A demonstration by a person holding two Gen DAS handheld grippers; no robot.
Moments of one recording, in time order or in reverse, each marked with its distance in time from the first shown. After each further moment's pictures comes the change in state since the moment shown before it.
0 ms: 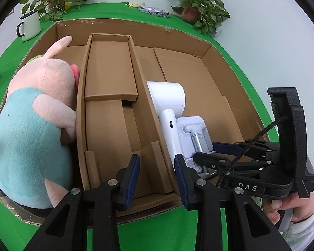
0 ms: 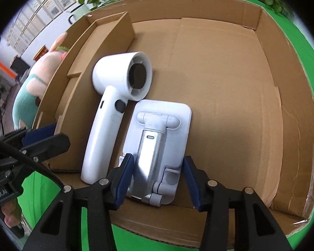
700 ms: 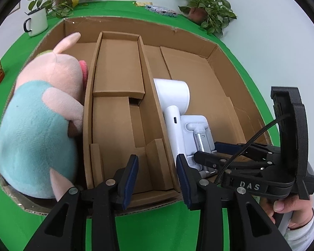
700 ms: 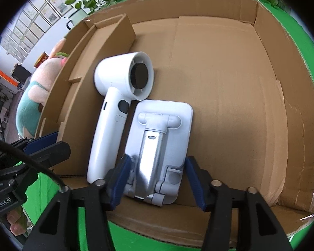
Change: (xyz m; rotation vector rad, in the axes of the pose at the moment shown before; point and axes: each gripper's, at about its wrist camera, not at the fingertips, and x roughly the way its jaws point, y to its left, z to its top) left arm -0.010 -0.001 -0.004 -0.029 -0.006 0.034; right arm -0.004 -0.021 -0.005 0.051 -0.021 0.040
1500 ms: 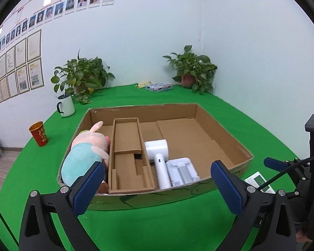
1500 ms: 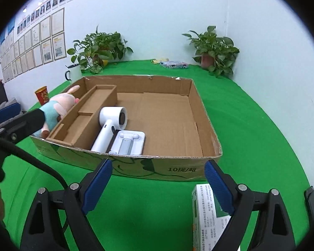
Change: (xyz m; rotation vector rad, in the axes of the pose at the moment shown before) left arm -0.120 -0.089 -0.097 0.212 -0.568 0.211; right arm -0.110 0.044 -0.103 -0.051 -0.574 -0.328
